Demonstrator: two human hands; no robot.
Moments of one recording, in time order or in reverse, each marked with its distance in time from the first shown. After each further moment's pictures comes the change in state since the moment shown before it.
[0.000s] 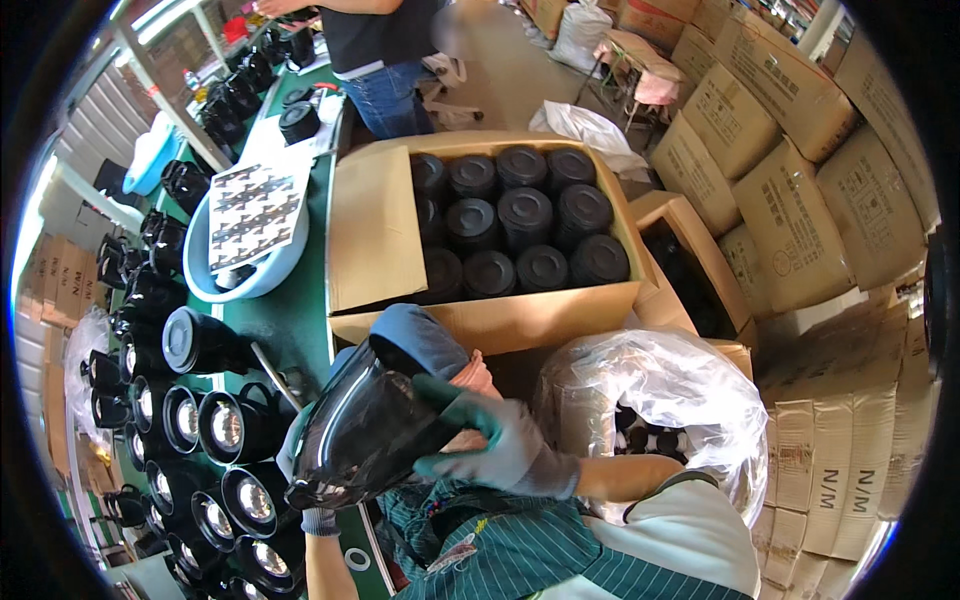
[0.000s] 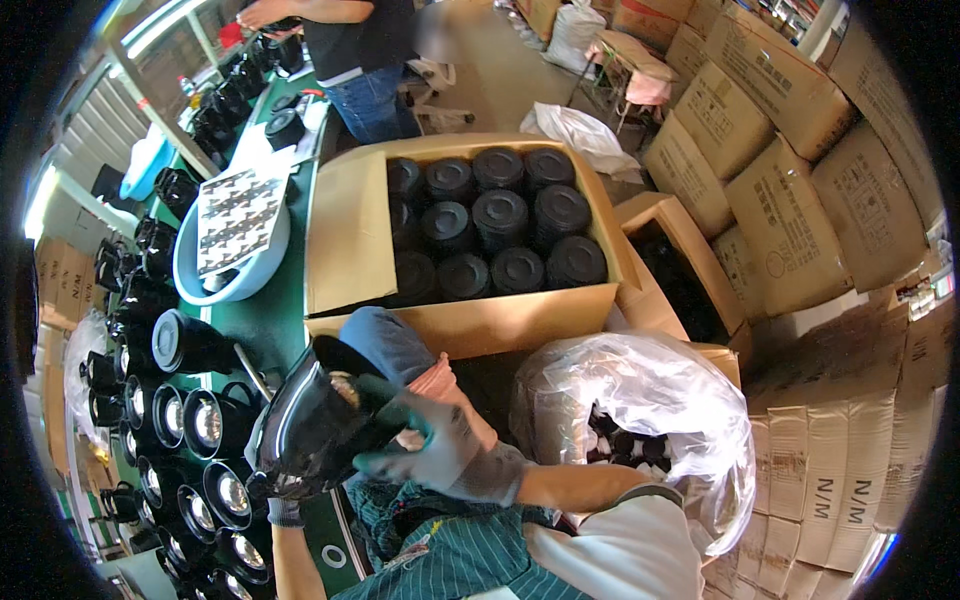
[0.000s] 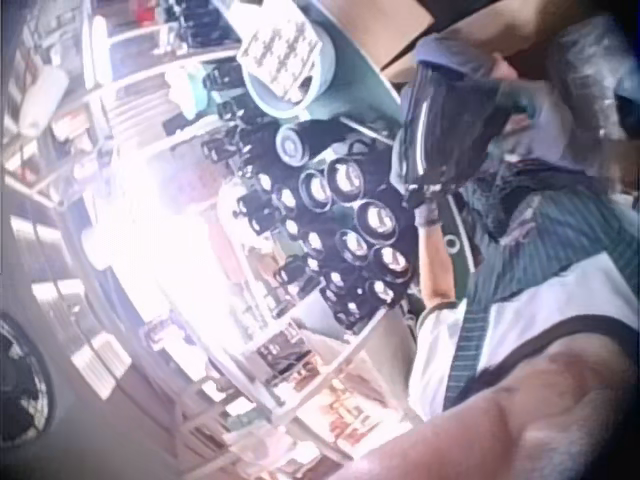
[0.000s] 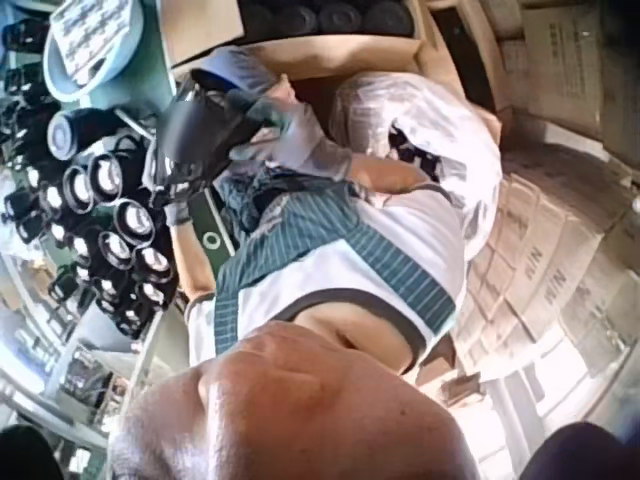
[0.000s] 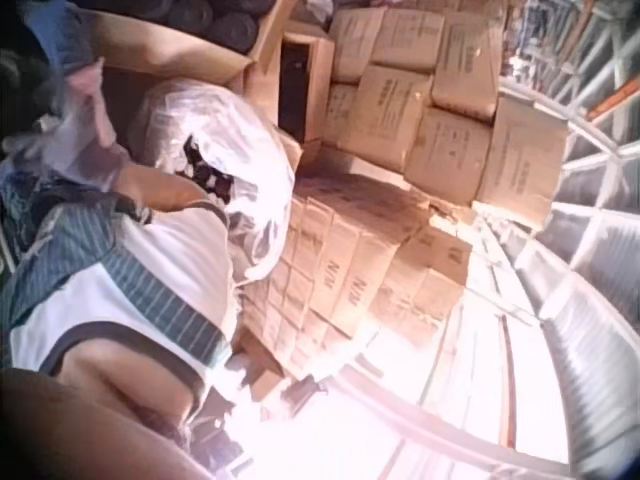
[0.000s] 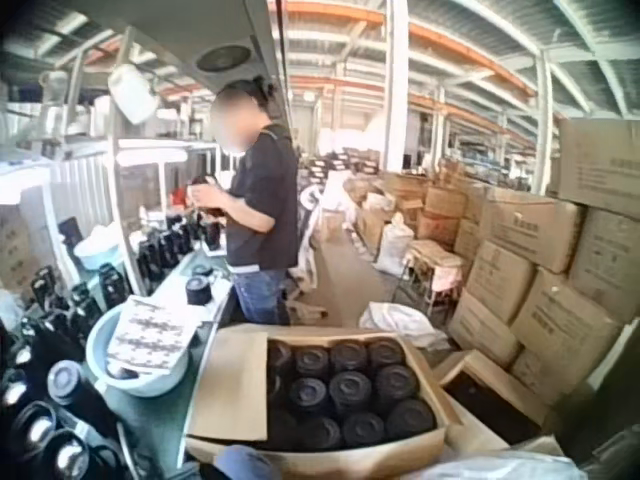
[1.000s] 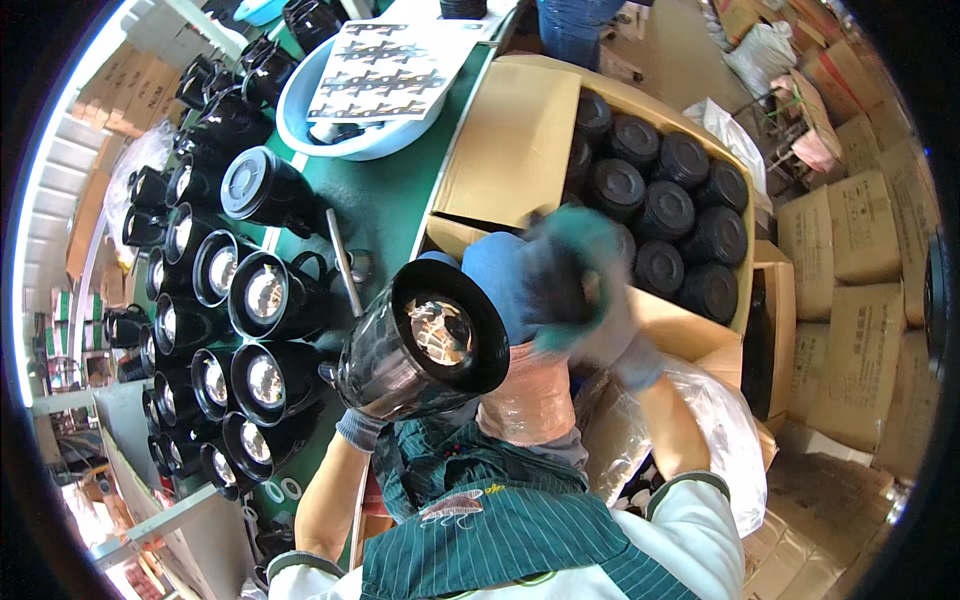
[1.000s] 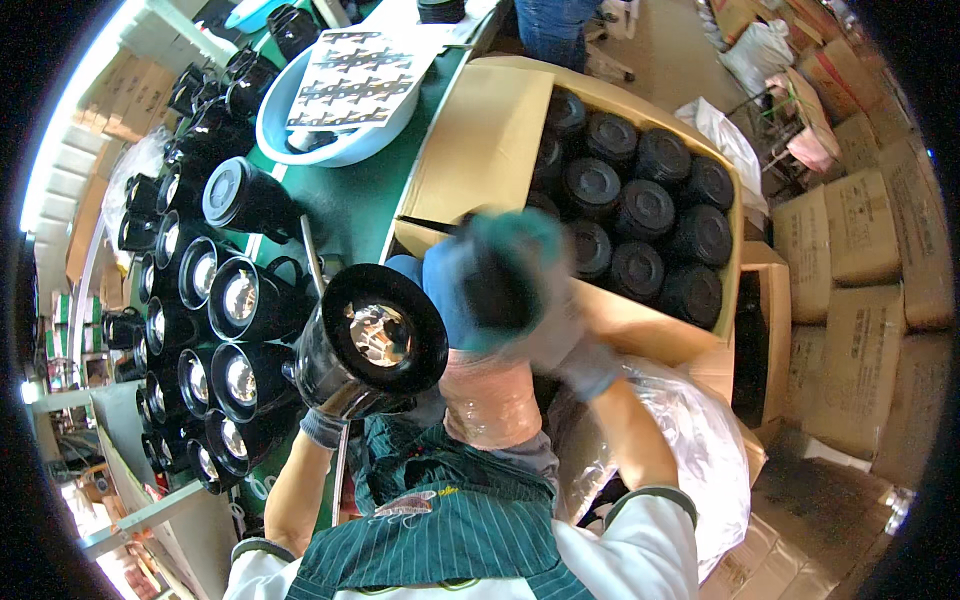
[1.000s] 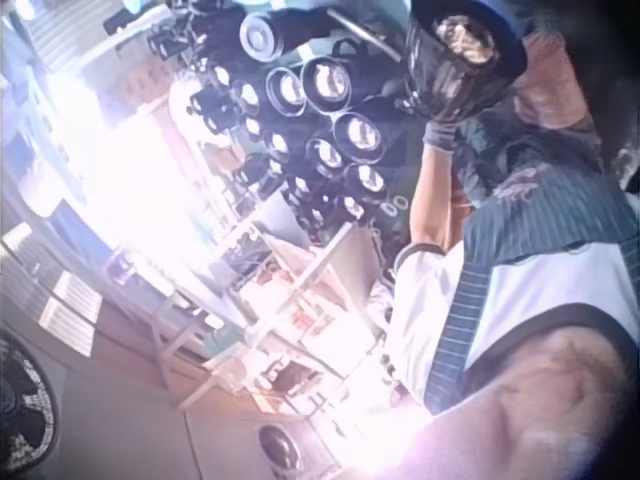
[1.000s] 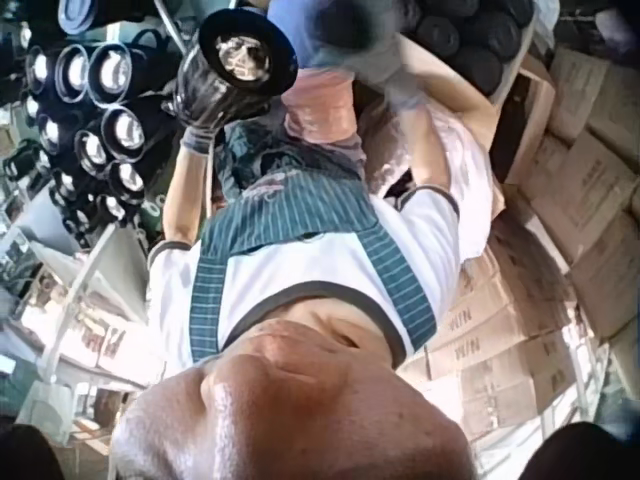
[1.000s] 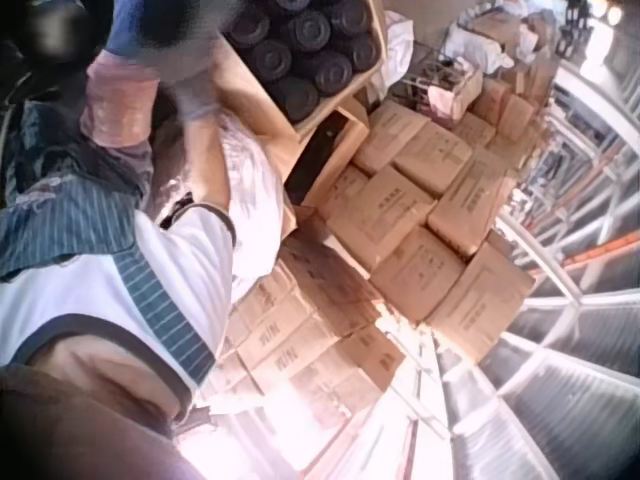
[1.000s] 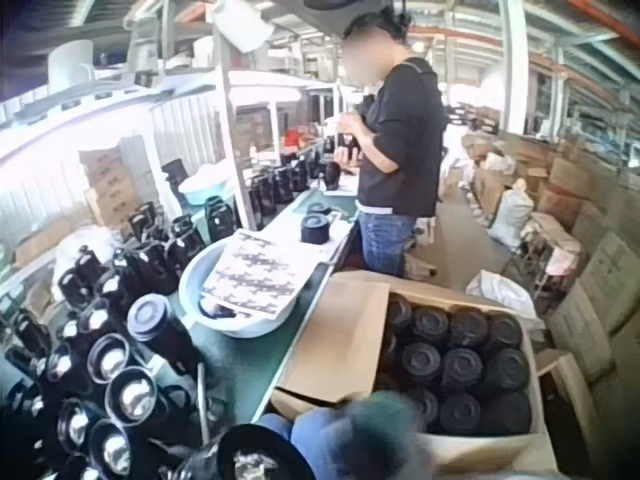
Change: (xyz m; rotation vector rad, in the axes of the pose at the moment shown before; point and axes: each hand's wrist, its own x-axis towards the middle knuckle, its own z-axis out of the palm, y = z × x) left_hand -0.014 -0.095 0.011 -0.644 -0.129 -0.197; right_hand 0.157 0.072 -0.070 -0.532 -0.116 -0.613
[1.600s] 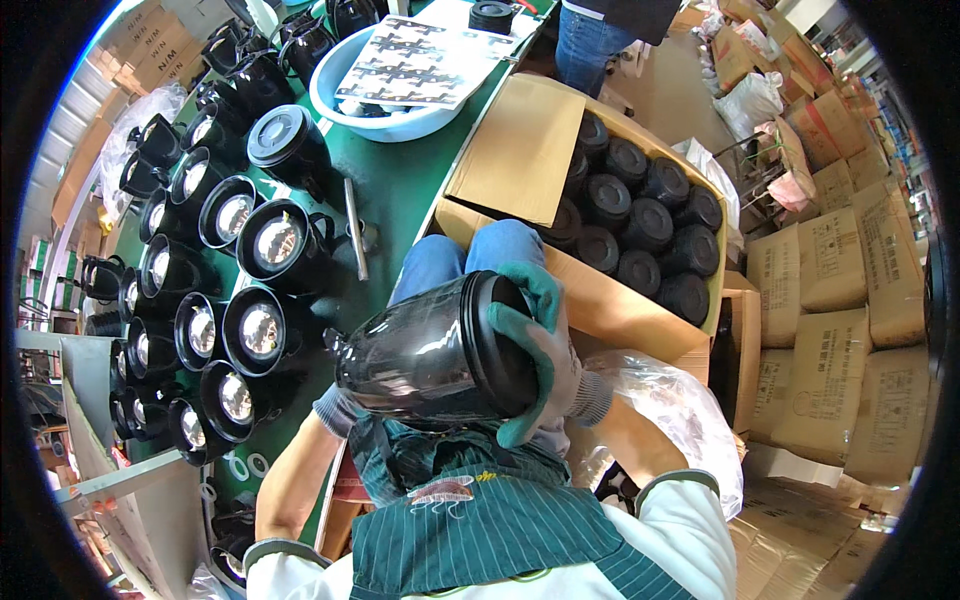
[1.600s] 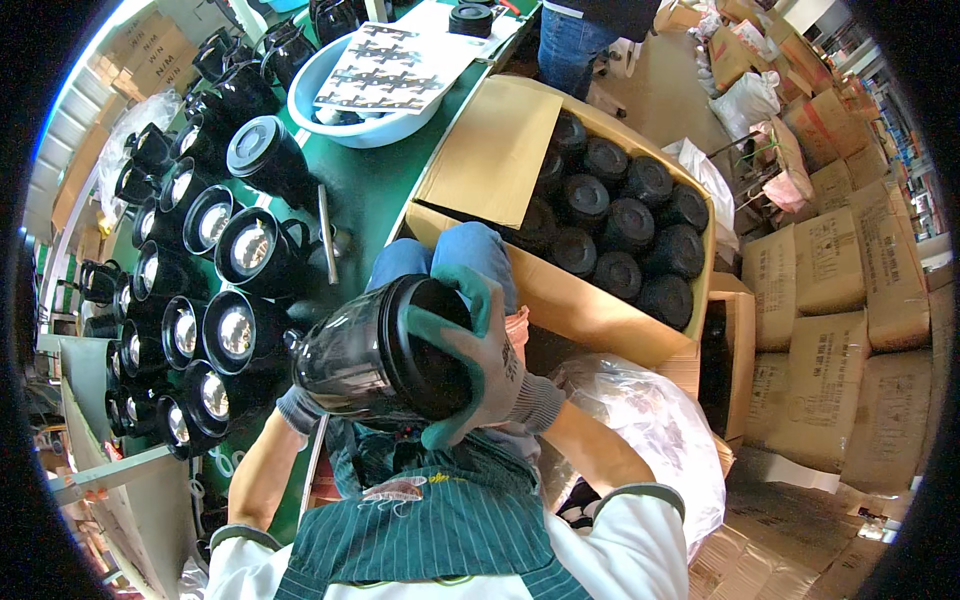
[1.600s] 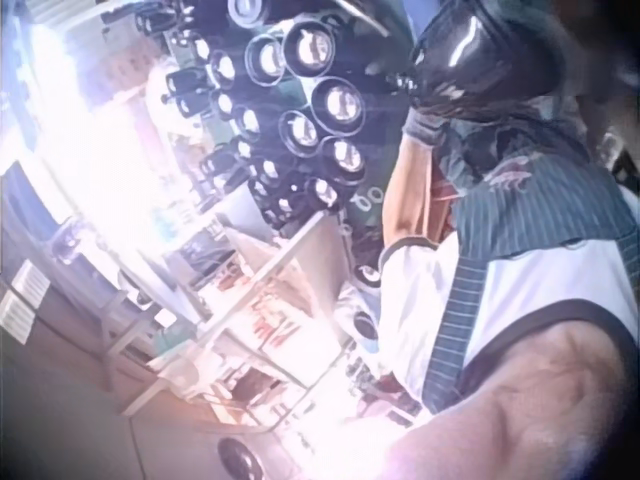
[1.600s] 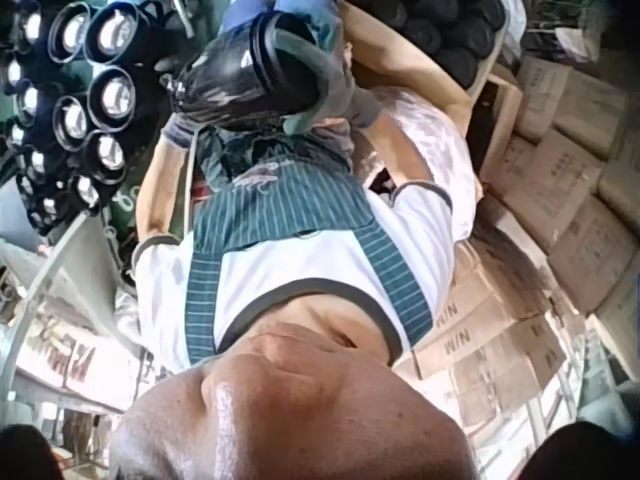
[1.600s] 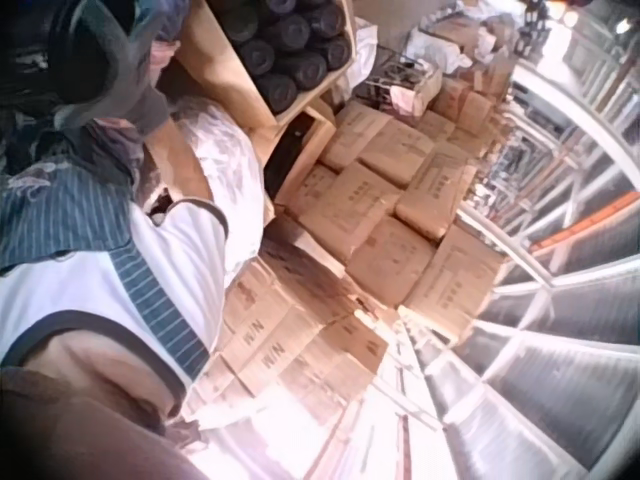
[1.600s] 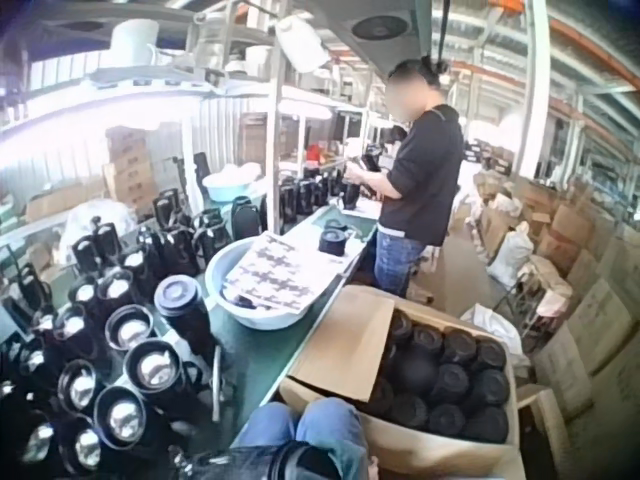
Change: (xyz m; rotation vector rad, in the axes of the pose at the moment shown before) left_hand -0.034 0.035 0.013 -0.488 -0.281 -0.327; right_hand -0.032 -0.103 0.053 0.026 -0.208 -0.245
